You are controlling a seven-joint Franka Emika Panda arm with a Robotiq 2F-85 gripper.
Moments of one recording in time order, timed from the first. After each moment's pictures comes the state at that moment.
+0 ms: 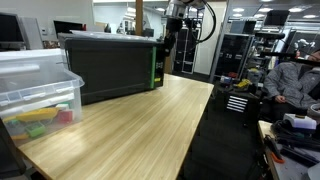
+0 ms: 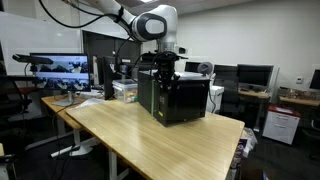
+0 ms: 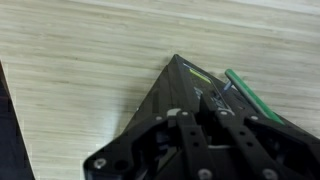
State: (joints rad) arm -0.29 0.38 -0.12 -1.64 0.14 2.12 -0.56
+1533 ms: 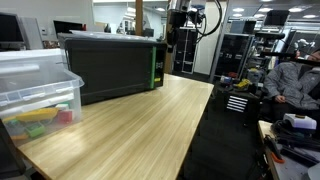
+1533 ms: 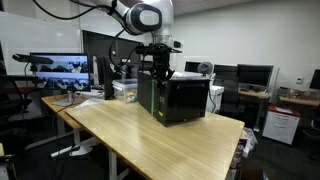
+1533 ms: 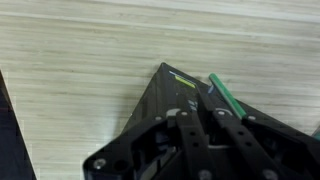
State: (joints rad) arm -0.30 0.29 -0.10 -1.71 0.13 2.08 -0.50
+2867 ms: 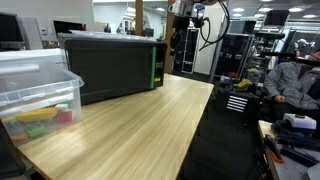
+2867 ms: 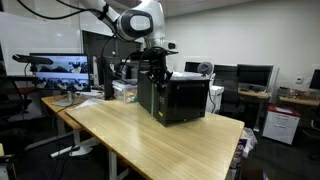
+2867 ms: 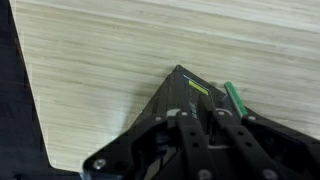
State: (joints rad) arm -0.25 0.21 -0.14 -1.88 0.05 2.29 -0.53
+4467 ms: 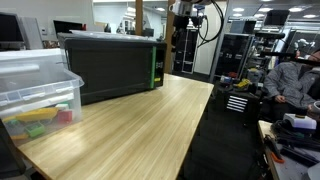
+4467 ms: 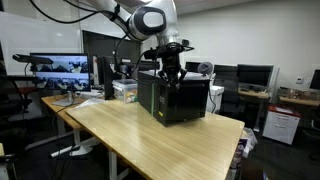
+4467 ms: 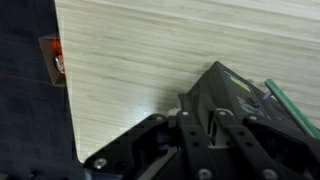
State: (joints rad) arm -0.29 0.32 -0.18 -1.72 0.03 2.24 -0.57
